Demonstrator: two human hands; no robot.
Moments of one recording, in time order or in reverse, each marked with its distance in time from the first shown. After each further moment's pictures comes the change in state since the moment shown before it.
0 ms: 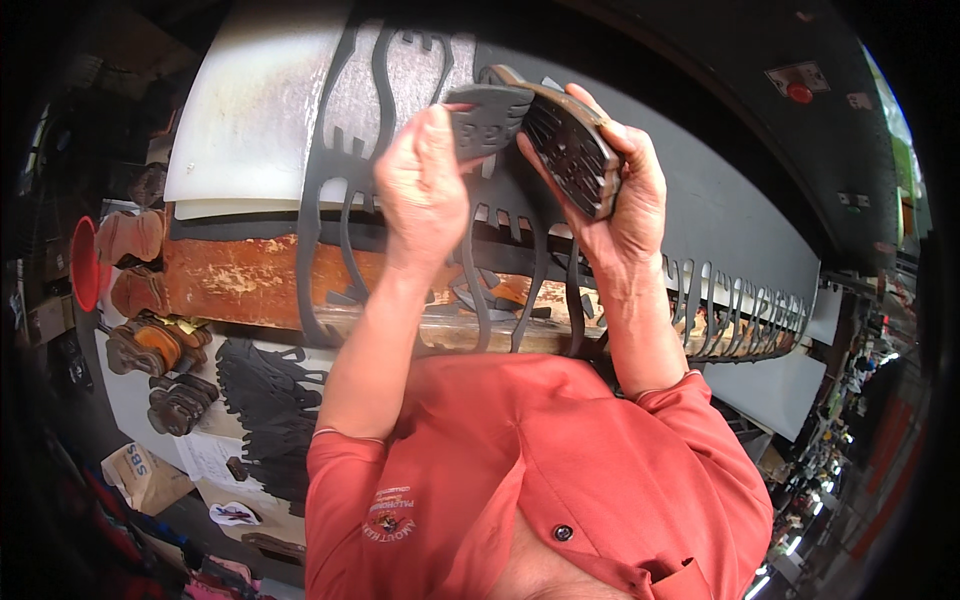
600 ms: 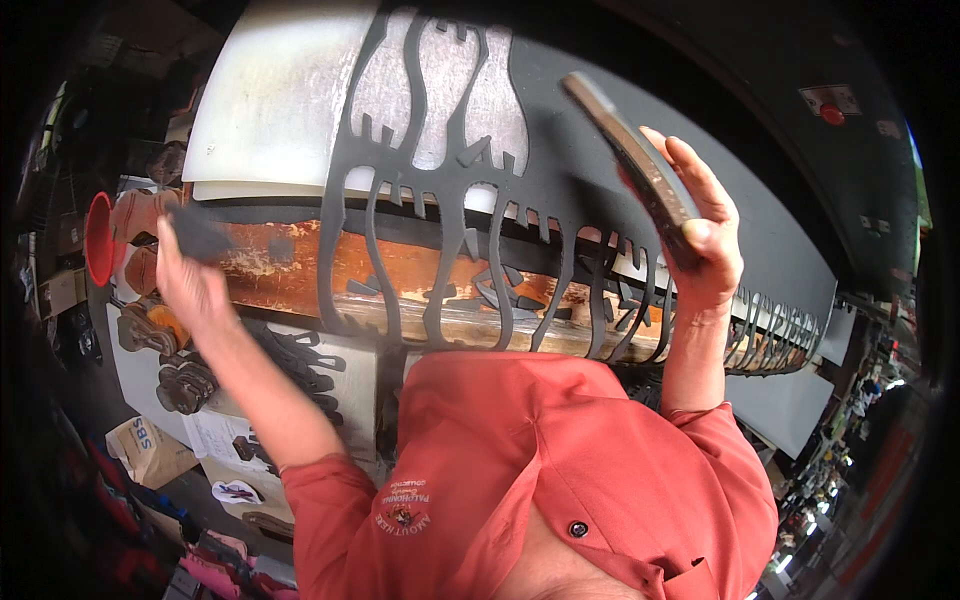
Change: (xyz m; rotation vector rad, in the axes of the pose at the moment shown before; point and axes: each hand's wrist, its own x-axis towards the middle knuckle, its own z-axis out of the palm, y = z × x) left_hand -0.014 0.022 -0.295 -0.117 0.707 -0.059; right_hand -0.019 -0.050 -0.058 -0.417 -0.370 -0.174
